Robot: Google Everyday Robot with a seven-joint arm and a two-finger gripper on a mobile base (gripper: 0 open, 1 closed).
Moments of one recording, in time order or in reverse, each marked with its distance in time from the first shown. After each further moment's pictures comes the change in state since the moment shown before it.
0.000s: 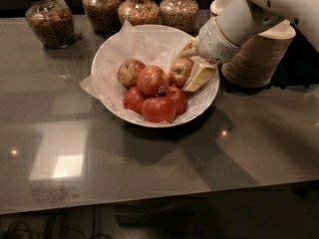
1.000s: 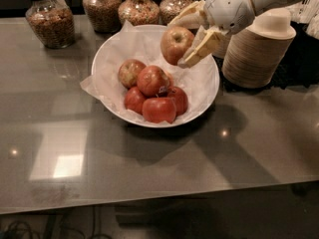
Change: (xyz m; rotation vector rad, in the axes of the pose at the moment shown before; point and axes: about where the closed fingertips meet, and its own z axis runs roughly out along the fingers) arm -0.077 -0.013 -0.077 0.016 -0.405 -0.026
